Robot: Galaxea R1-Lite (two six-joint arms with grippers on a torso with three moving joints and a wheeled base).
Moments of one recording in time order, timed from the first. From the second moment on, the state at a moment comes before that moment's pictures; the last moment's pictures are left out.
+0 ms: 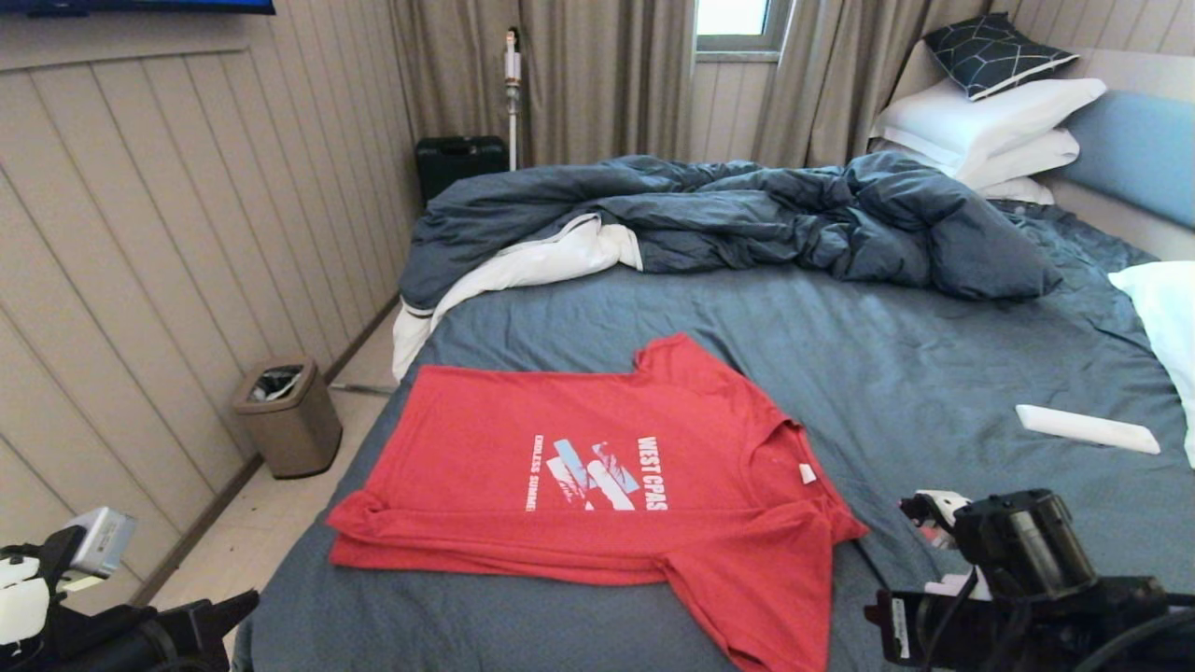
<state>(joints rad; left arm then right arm) -0.09 1.34 0.00 -0.78 -0.11 -0.40 0.30 1.65 -0.30 -0.49 -0.07 0.33</state>
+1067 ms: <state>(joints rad) -0.10 1.40 0.00 -0.85 -0.12 -0.40 0.47 1.84 -0.36 -0.49 -0.07 0.37</state>
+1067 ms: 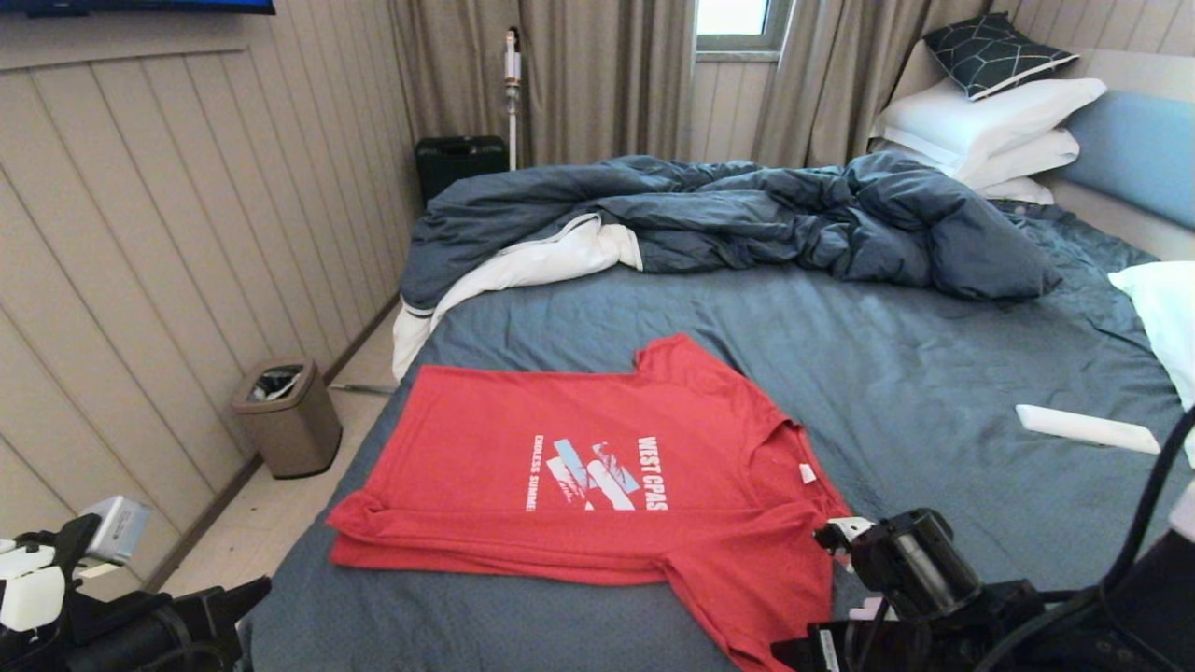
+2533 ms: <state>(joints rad) -0.10 1.52 0.00 -1.07 -0.10 -0.40 0.48 1.86 -0.43 -0.49 -0.07 0.37</state>
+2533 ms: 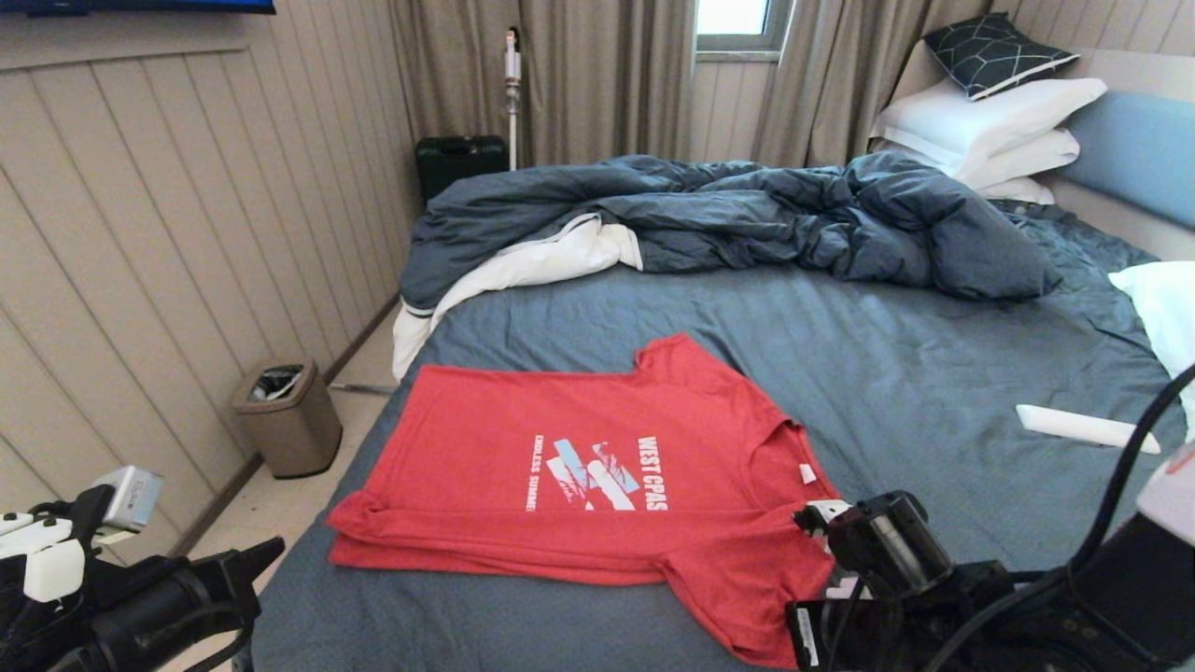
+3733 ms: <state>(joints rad) -0.10 1.52 0.00 -1.10 -0.10 -0.40 0.34 1.93 -0.92 -0.43 -0.18 0.38</state>
